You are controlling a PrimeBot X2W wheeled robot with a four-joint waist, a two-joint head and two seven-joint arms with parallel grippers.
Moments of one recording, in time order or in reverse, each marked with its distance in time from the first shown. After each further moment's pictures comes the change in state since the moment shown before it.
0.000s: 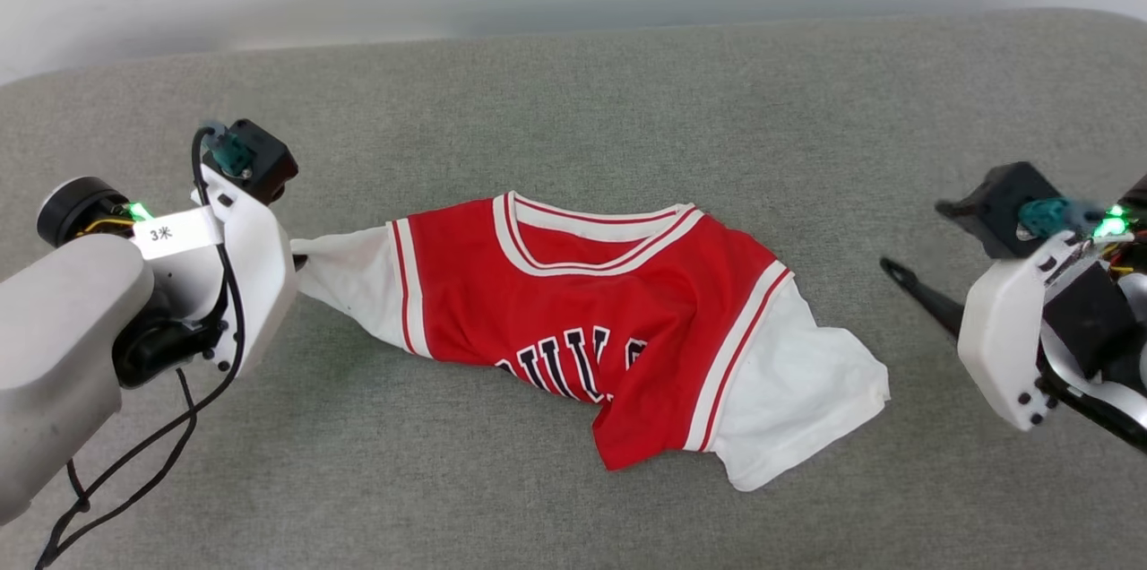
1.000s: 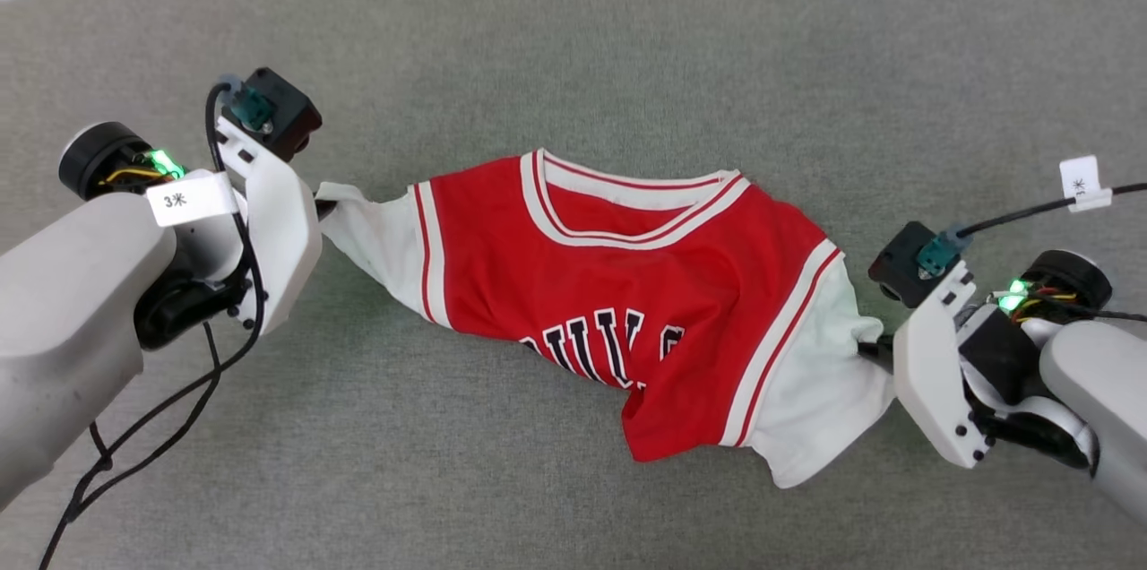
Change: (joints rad) left arm -0.065 -0.049 0.011 0.010 0.034 -0.002 -0.055; right arm -0.228 0.001 0.491 0.307 0.373 -0.002 0.108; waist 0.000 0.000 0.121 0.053
